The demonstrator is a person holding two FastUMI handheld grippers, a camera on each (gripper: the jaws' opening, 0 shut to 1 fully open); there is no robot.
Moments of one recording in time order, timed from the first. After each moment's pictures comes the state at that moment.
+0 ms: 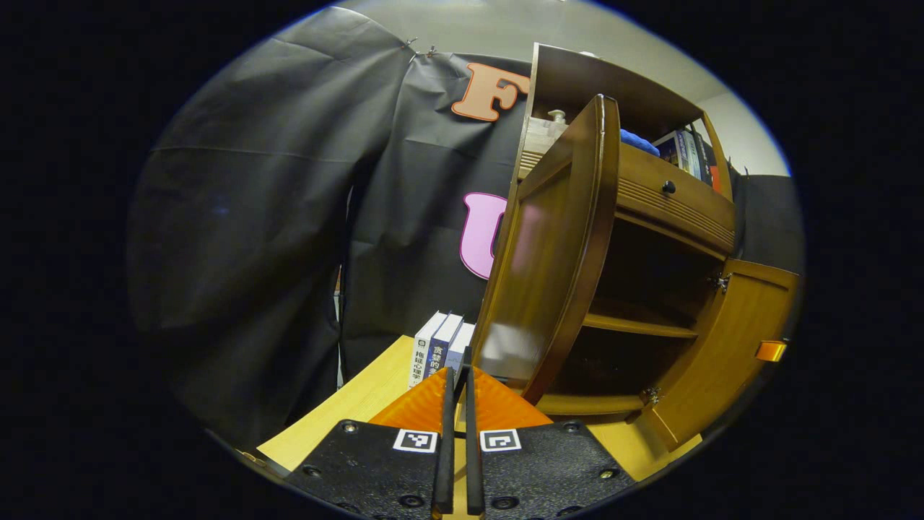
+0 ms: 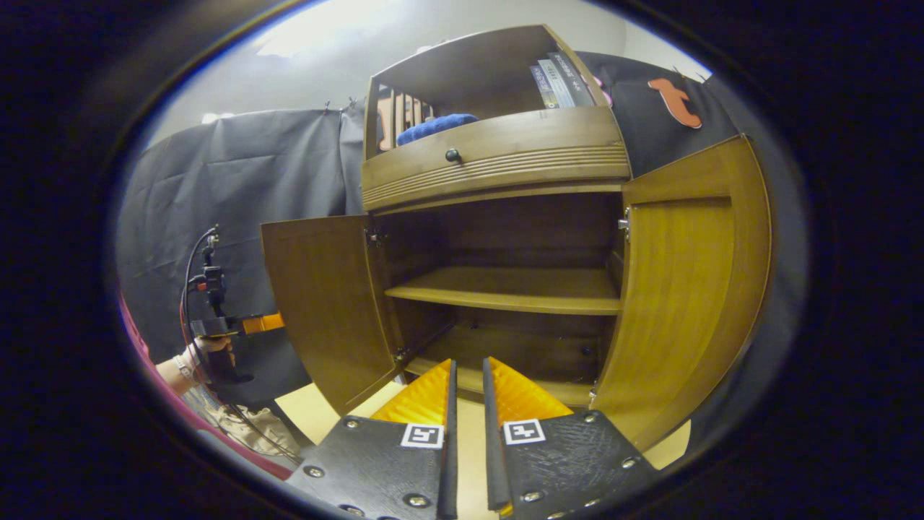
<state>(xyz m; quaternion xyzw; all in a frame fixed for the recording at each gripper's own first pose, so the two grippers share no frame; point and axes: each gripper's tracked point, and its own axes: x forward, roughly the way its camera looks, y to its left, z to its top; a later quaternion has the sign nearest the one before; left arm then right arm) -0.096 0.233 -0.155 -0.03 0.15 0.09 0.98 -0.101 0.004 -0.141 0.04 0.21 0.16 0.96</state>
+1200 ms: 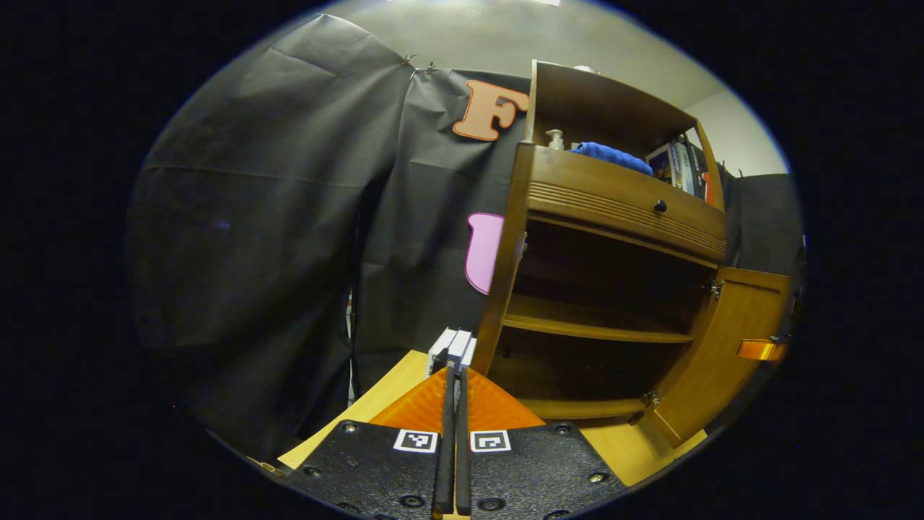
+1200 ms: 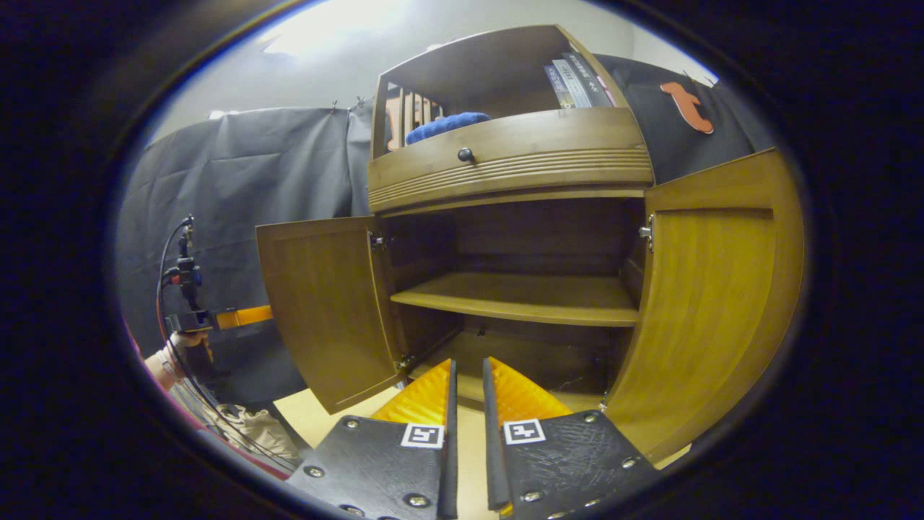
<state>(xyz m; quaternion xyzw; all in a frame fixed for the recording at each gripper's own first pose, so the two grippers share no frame) -0.123 0.230 -0.107 -0.01 0.11 0.09 0.99 -0.080 0.022 -0.140 0.03 0.20 0.17 0.97</state>
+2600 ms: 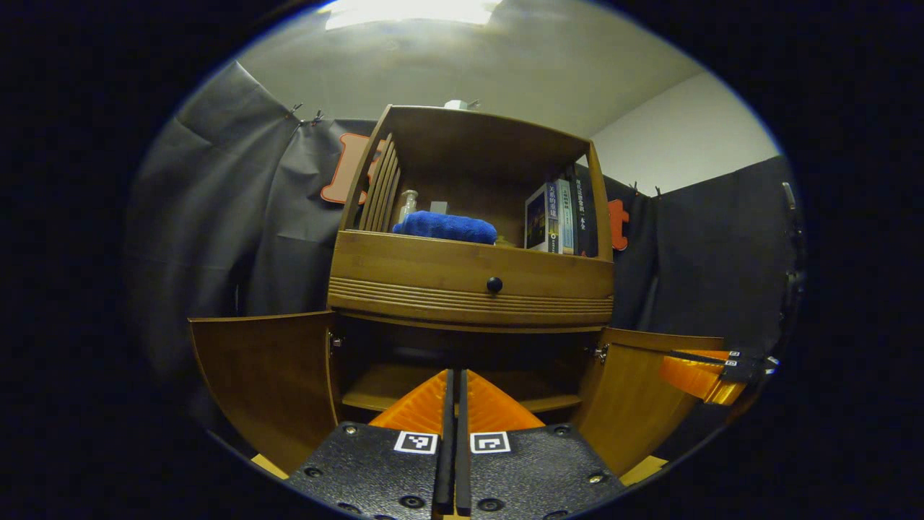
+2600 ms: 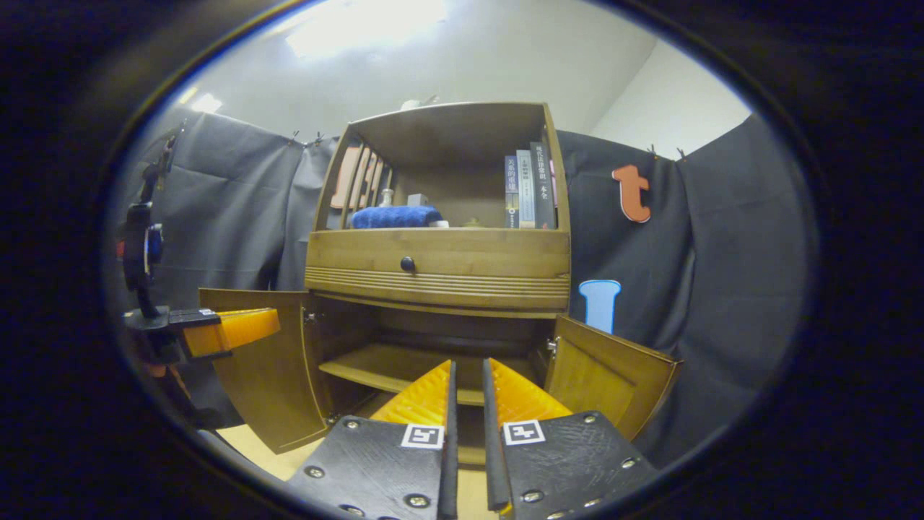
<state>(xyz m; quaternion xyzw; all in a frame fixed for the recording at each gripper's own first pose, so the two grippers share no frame) -0.047 -0.008 -0.003 0.02 0.02 -0.06 1.00 -0.061 -0.010 -0.009 -0.03 0.06 -0.01 1.00</state>
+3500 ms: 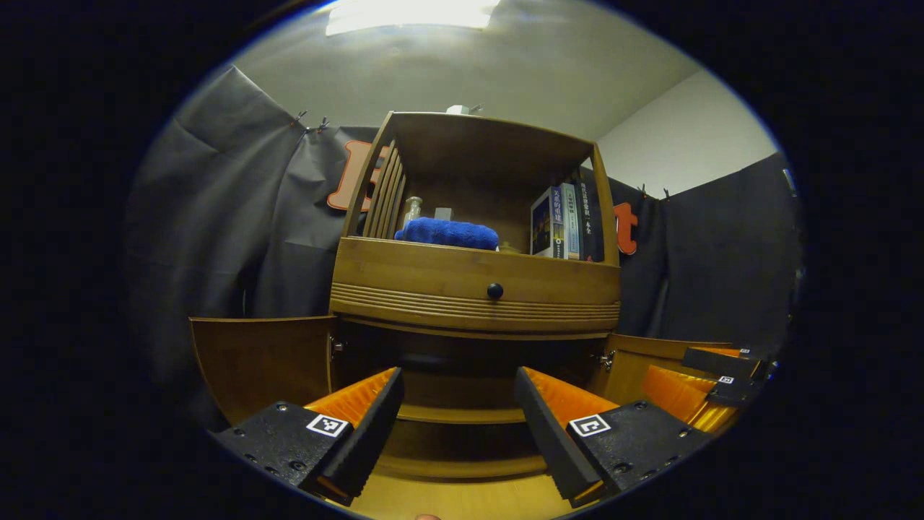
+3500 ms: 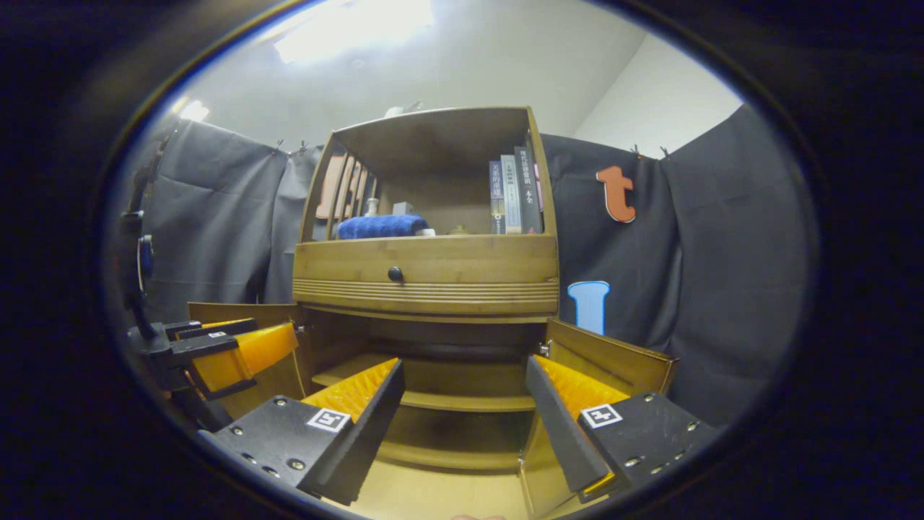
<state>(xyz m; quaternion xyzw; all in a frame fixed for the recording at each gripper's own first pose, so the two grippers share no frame) -0.041 -0.009 -0.003 0.02 0.01 -0.04 1.00 -0.056 -0.013 -0.008 -0.01 0.04 -0.03 1.00</state>
